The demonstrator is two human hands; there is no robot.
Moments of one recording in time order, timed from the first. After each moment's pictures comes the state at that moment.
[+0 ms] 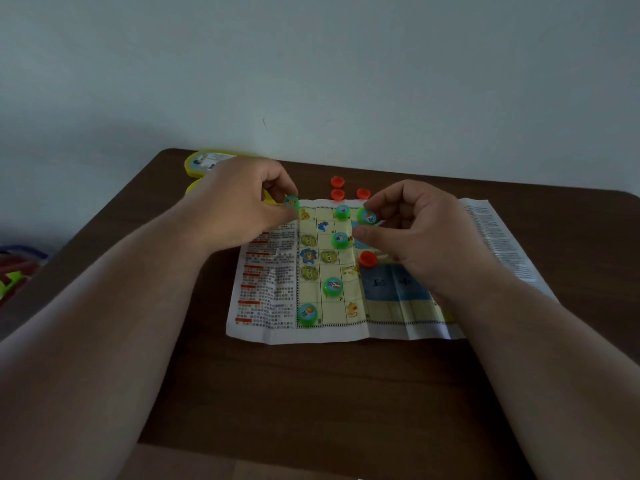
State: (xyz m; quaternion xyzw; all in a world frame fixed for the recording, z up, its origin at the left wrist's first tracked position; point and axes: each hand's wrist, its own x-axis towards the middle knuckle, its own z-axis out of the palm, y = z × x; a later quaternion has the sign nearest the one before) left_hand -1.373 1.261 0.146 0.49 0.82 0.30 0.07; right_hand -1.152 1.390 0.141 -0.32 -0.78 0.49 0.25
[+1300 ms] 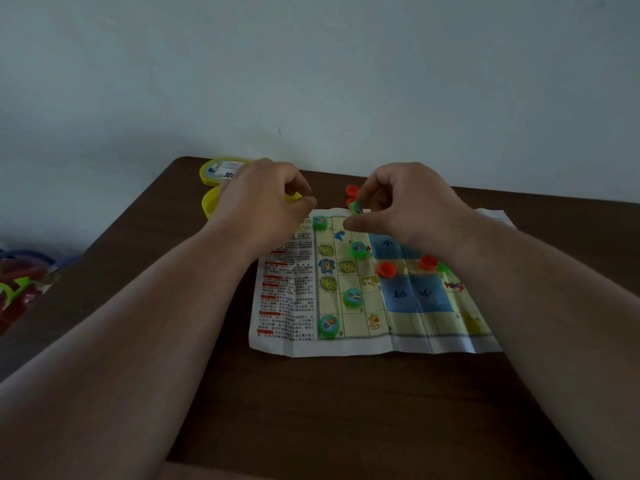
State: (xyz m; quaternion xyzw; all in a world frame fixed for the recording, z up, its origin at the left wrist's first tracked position) left_hand -1.370 1.275 0.139 0.43 0.85 0.31 -0.01; right_hand -1.207 1.414 0.164 -0.30 -0.89 0.31 0.14
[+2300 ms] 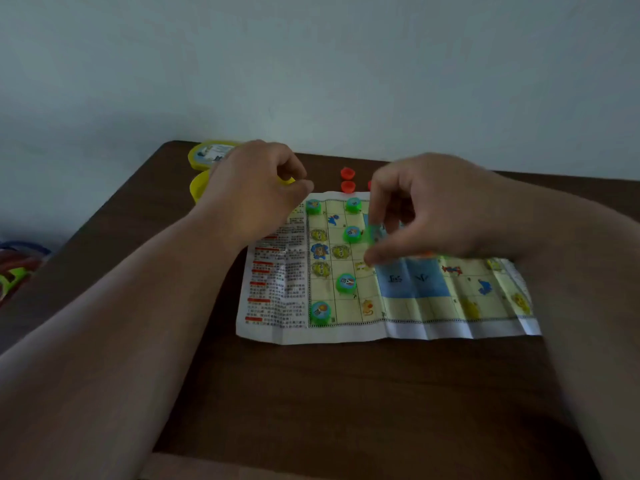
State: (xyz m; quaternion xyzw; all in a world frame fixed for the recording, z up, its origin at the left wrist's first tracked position) left_hand -1.364 1.275 0.141 0.43 0.85 0.31 -0.01; right_hand -1.163 1.401 0.195 -0.21 -0.94 0.27 -0.01
